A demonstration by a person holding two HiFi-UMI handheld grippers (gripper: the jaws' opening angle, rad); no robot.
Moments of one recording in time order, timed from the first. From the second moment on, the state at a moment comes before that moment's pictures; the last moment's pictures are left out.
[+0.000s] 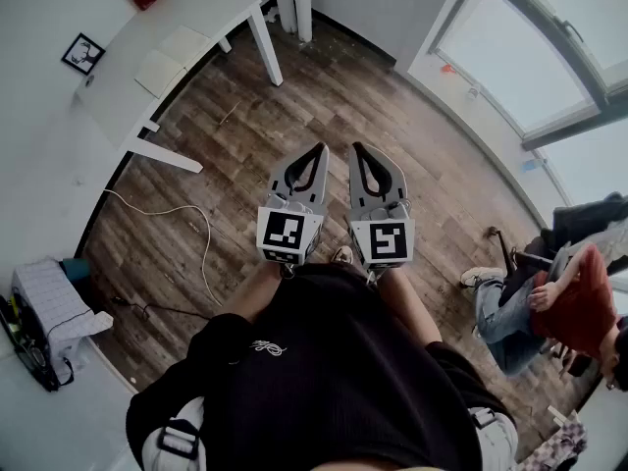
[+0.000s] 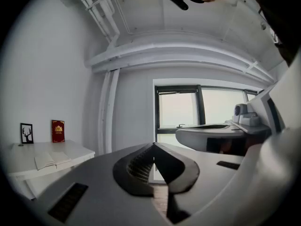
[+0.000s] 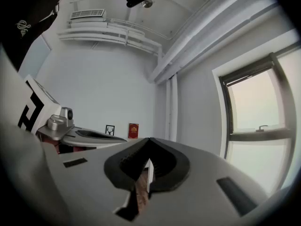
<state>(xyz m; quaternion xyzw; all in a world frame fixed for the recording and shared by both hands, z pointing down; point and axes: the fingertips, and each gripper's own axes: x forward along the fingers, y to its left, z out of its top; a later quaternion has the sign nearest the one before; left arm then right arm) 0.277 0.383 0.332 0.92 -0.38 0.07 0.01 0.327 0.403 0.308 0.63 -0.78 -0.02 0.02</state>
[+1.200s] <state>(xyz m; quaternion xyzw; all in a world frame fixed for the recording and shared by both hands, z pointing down) -0.074 0.250 0.366 0.81 -0.58 0.02 0.10 -0.016 0.244 0.324 0.42 -0.90 -0.10 0.09</state>
